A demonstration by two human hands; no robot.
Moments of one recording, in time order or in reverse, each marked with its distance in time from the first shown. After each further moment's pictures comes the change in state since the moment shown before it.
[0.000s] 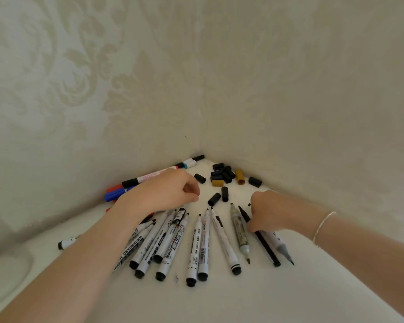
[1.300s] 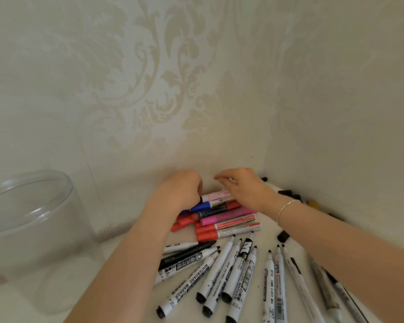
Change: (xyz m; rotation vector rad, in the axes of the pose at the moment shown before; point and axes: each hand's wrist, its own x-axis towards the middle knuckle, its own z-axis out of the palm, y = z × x) left_hand -0.006 -0.091 -0.049 0.176 0.165 -0.327; right_hand 0.119 -0.138 -0.033 0.387 0.472 -0.666
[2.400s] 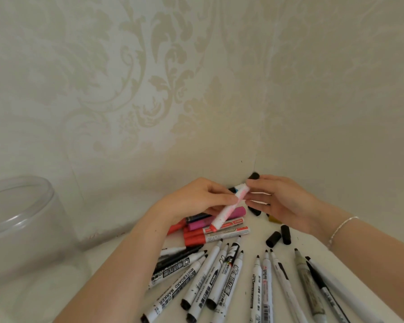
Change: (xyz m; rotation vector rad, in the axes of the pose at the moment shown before) left_hand -0.009 0.042 0.005 -1.023 -0.300 0.111; right_hand -0.056 0.019 -0.055 1.163 0.021 0.570
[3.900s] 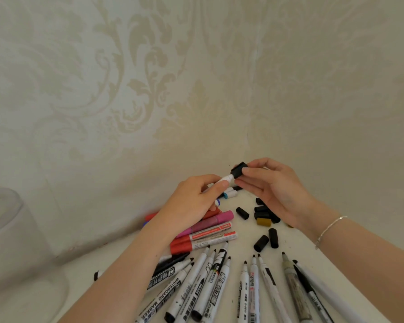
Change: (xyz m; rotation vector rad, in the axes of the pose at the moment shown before) left_hand 0.008 0.003 0.016 0.348 0.344 0.276; right_hand -0.003 -0.015 -0.003 0.187 0.077 -0.293
